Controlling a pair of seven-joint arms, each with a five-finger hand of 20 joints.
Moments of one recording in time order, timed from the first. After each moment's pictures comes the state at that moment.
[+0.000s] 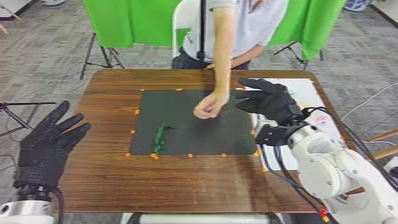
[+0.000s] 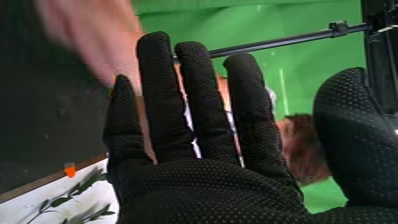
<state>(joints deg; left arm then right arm) 146.2 -49.1 -104.4 -136.7 31.9 24.3 24.0 -92.9 -44.4 69.3 -120.7 -40.6 20.3 6.4</state>
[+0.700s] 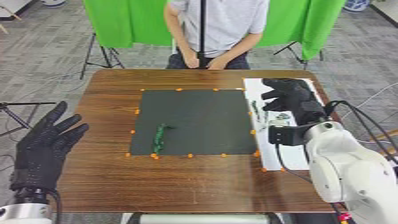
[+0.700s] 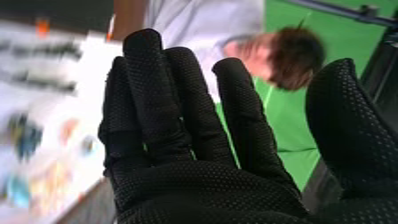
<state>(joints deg) 147.9 -48.4 -105.0 -137.1 31.5 24.6 25.9 -95.8 -41.5 73.5 -129.0 -73.1 30.6 29.9</state>
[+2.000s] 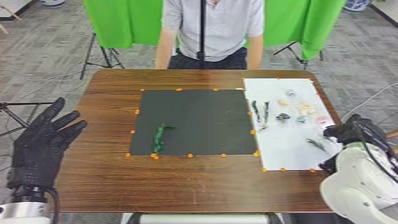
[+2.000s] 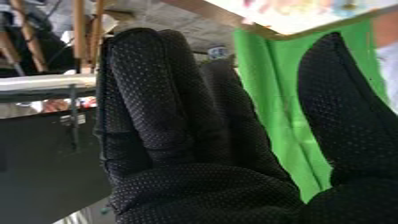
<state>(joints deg) 148.2 -47.2 -105.7 -137.2 31.4 24.5 27.6 -104.7 -35.5 77.9 -127.4 -120.8 2.0 76.4</state>
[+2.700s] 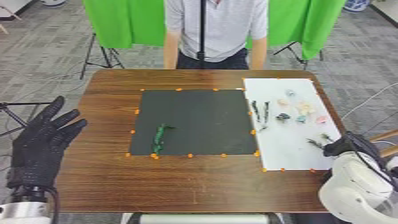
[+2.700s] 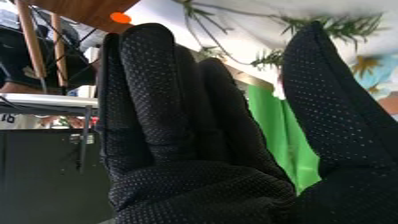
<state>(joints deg) 148.6 -45.9 -105.4 -137.1 30.5 24.6 29.8 -103.5 -35.6 74.3 -121.7 -116.5 -3.0 76.5</state>
